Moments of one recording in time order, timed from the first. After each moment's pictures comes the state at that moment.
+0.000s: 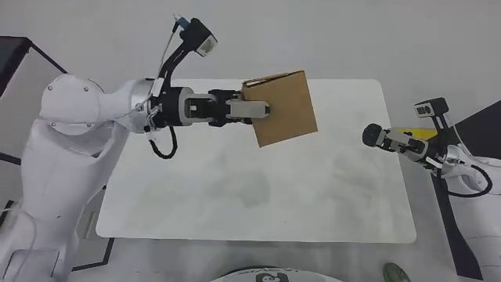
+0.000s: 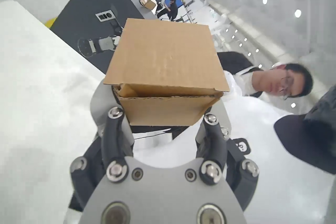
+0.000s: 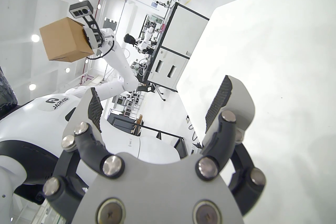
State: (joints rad) left arm 0.94 -0.95 -1.24 -2.03 -0.61 0.17 -1.05; right arm -1.52 -0.88 1.68 -1.46 0.67 -0.52 1.30
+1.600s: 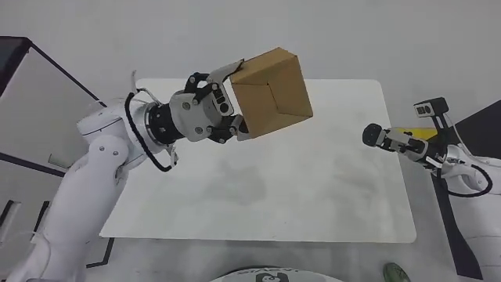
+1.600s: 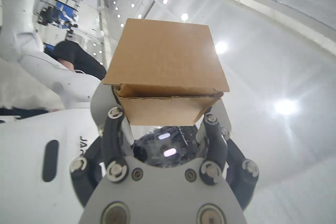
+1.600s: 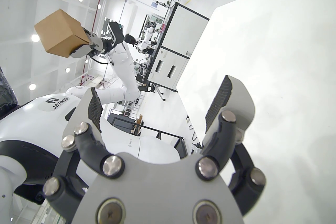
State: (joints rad) left arm 1.18 -0.99 -1.27 -2.10 -1.73 0.68 -0.45; right arm -1.52 -0.88 1.68 -1.46 0.67 -0.52 1.30
